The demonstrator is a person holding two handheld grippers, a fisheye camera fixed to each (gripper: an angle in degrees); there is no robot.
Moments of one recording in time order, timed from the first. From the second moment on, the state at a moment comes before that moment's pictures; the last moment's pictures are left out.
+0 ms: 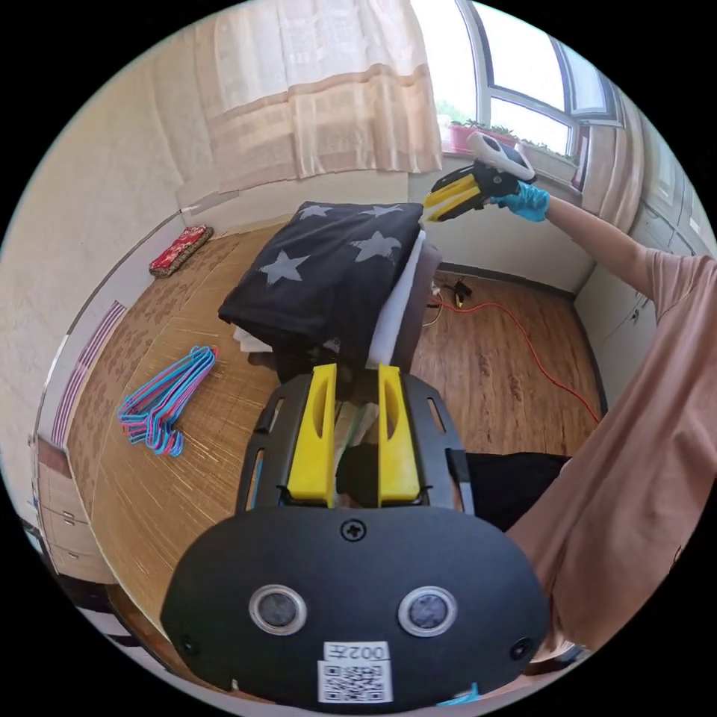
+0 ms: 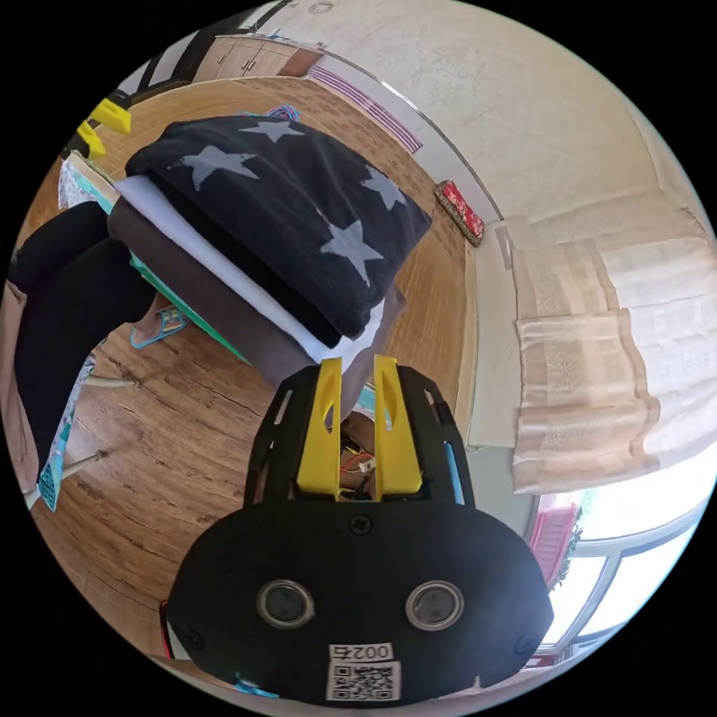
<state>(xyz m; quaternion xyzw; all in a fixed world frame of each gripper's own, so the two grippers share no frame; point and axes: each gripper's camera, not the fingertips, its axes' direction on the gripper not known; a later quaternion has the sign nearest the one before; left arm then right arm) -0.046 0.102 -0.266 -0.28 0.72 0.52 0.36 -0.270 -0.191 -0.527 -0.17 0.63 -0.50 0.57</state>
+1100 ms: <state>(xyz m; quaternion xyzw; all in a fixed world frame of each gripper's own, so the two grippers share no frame) -0.270 0.040 -0.225 -0.40 0.59 0.37 0.59 -0.317 0.038 -0.567 -0.03 0.38 -0.42 0.83</state>
